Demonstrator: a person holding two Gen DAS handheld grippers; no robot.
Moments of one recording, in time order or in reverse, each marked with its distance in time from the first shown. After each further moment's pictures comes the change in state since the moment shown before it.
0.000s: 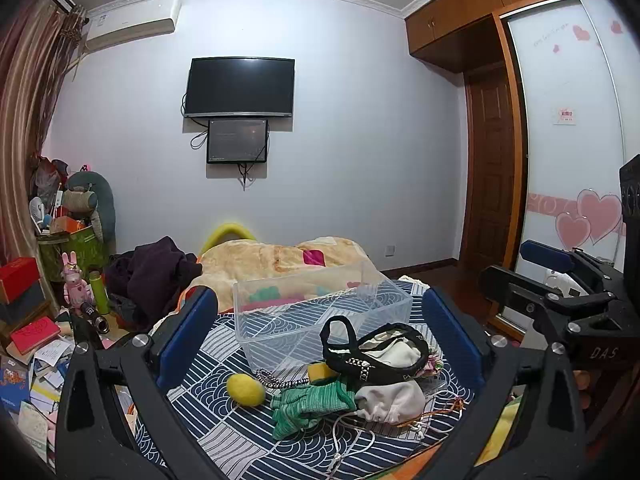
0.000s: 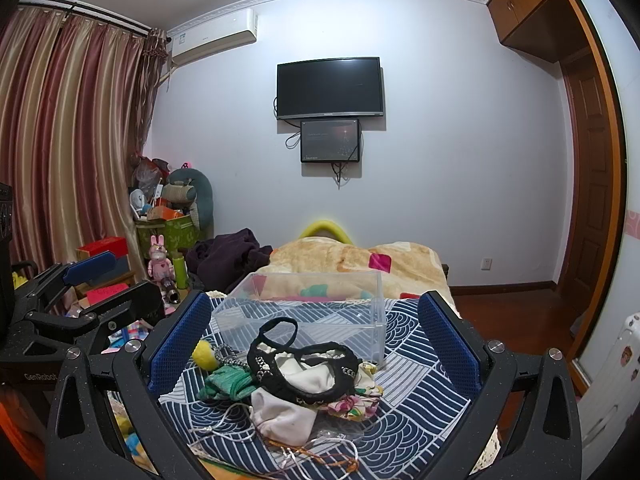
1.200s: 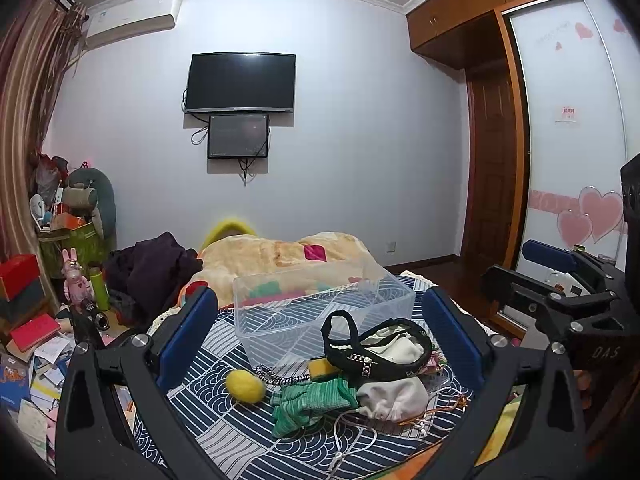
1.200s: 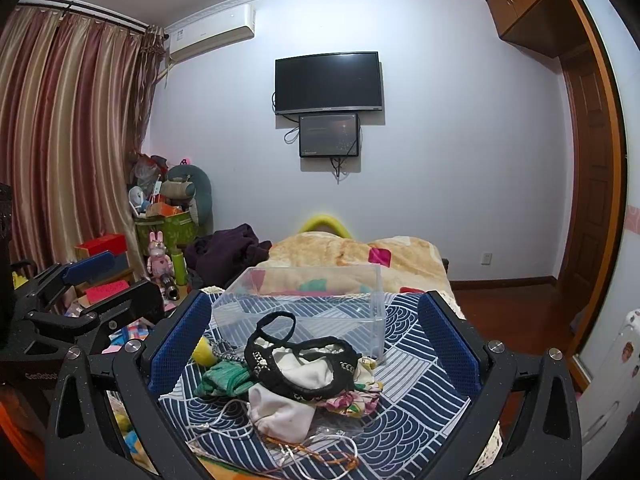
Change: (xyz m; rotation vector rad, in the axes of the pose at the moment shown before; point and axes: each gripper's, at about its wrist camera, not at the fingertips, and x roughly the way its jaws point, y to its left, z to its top) left arm 0.000 0.003 0.000 -0.008 0.011 -0.001; right arm 0.002 -0.004 -0.003 -0.001 0.015 -0.003
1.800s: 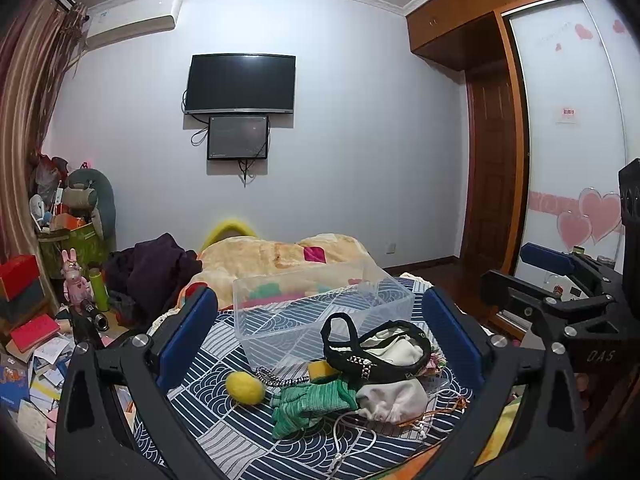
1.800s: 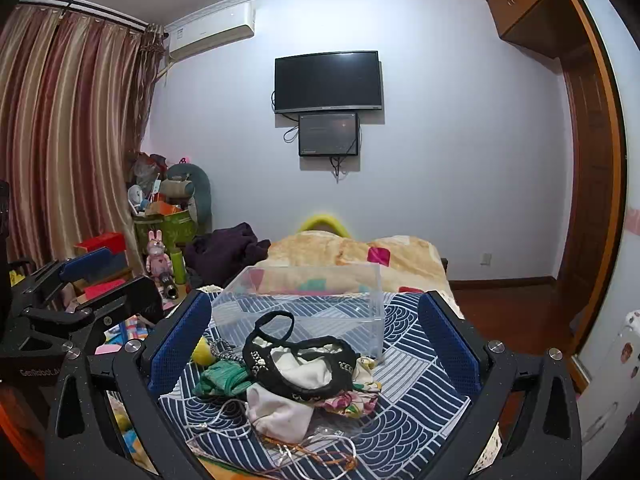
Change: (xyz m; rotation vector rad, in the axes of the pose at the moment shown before) left arm -0.001 0.000 0.005 -0.005 -0.004 -0.002; right arm 0.001 0.000 0.000 -0.003 0.003 0.000
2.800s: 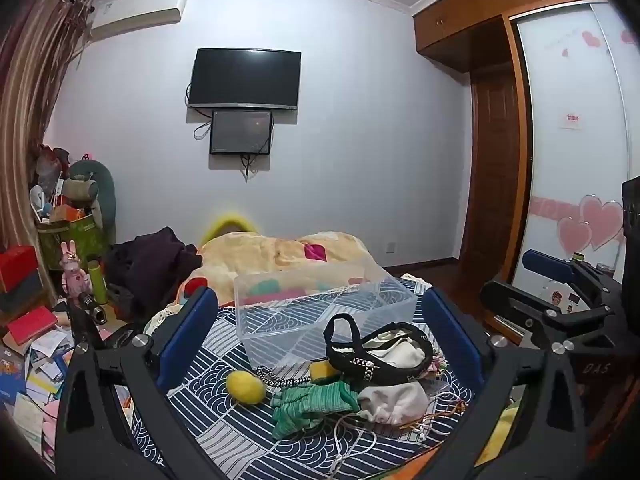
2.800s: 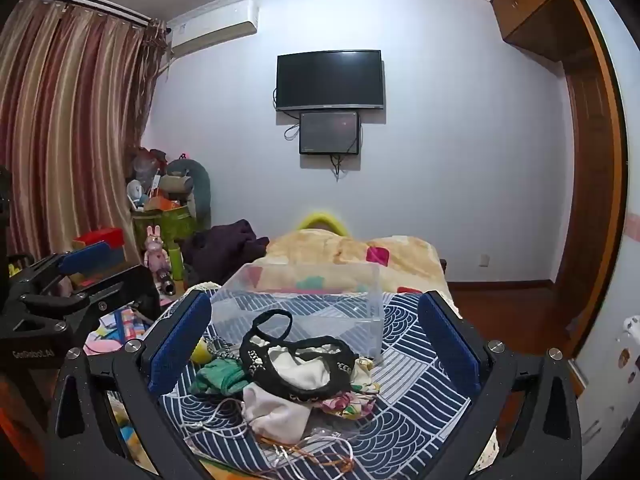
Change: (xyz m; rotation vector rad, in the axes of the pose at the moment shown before) left arm 0.008 0.006 -0.005 -0.026 0.013 0.002; right arm 0.004 0.000 -0.003 -0.018 0.001 -0.004
